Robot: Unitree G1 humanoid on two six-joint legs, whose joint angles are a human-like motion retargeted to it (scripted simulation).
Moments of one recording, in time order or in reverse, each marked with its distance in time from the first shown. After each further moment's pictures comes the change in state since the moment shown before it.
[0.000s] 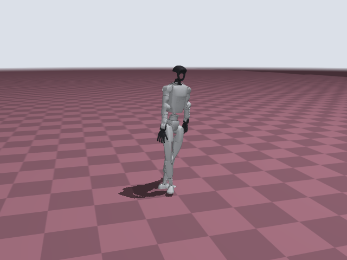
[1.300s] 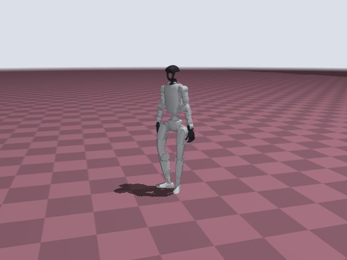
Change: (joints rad) left arm -0.144 -0.164 -0.110 -0.029 -0.053 -0.078 -0.077; right arm 0.049 0.029 -0.008 -0.058 -0.143 -0.009 0.083; waist 0.003 0.002 0.036; left_leg -0.133 -0.015 -0.461 0.123 0.081 0.094; right_leg 0.024 0.019 0.469 0.012 -0.043 0.001
